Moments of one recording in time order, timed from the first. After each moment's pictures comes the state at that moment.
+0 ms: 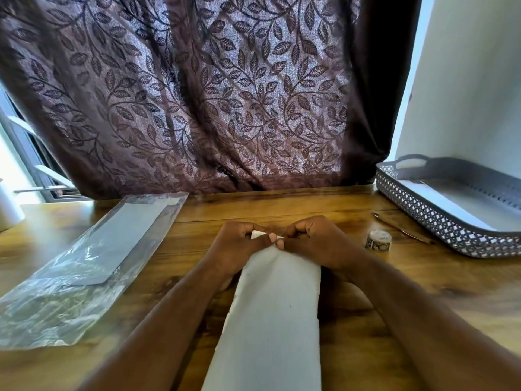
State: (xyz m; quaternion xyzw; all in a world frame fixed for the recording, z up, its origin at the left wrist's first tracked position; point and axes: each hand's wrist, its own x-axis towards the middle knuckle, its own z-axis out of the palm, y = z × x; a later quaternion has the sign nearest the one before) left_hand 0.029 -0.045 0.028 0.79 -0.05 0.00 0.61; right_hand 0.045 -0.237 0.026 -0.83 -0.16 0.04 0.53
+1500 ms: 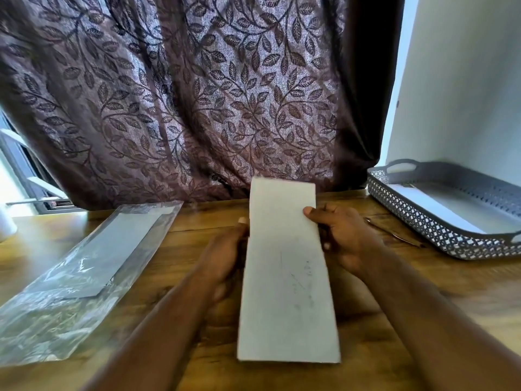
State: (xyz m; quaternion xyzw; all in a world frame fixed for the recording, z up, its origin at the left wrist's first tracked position) left_hand 0.016 -0.054 0.043 0.67 0.04 -0.07 0.74; right_hand 0.047 -0.263 0.045 -0.65 -0.01 0.01 0.76
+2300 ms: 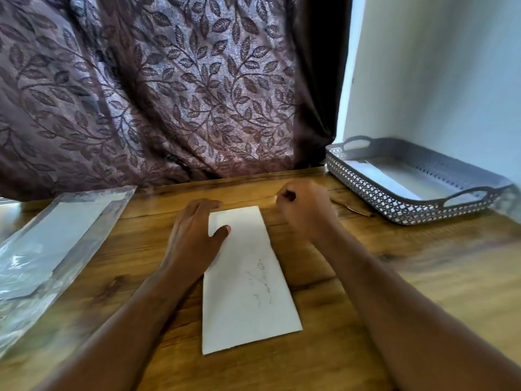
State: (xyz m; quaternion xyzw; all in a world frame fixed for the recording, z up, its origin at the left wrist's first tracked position) left_hand 0.036 -0.057 0.010 0.94 -0.11 0.20 0.26; right_hand 0.039 -0.273 0.042 -0.92 -0.02 -0.23 0.33
